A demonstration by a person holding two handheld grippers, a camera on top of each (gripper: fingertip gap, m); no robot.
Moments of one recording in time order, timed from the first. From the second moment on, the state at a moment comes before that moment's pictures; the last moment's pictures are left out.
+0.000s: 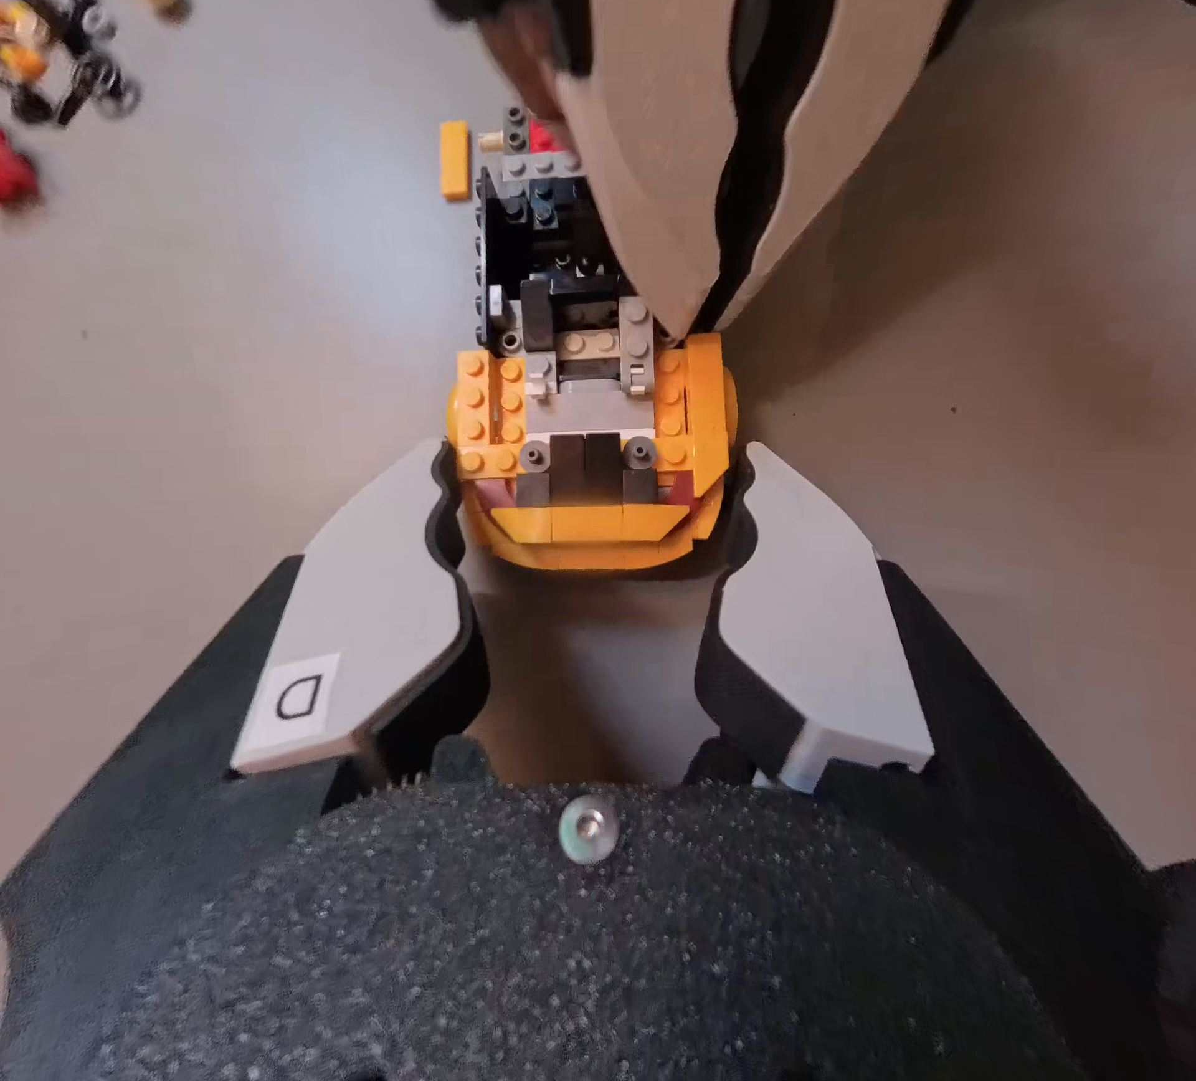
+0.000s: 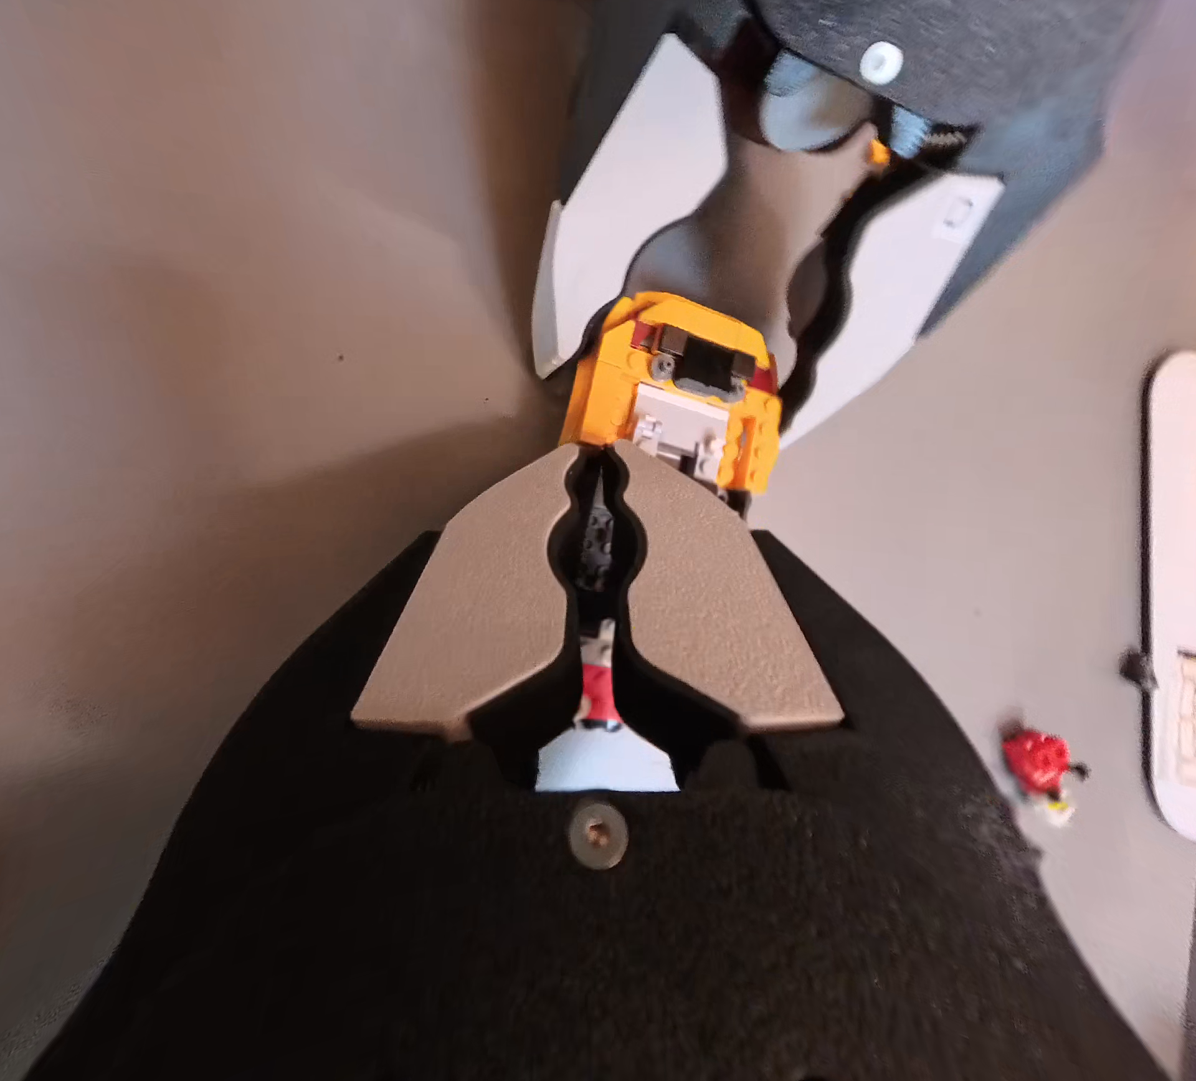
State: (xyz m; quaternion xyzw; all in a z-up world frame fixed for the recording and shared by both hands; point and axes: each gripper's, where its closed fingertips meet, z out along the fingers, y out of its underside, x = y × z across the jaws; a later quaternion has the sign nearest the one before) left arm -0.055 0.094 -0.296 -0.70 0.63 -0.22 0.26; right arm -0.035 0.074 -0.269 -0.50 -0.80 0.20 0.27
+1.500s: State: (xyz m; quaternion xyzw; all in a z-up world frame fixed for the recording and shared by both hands) left arm -0.051 0.054 -0.295 -0.67 0.65 -0.21 0.29; right arm -0.015 0.073 -0.255 -0.65 -0.67 0.31 0.22
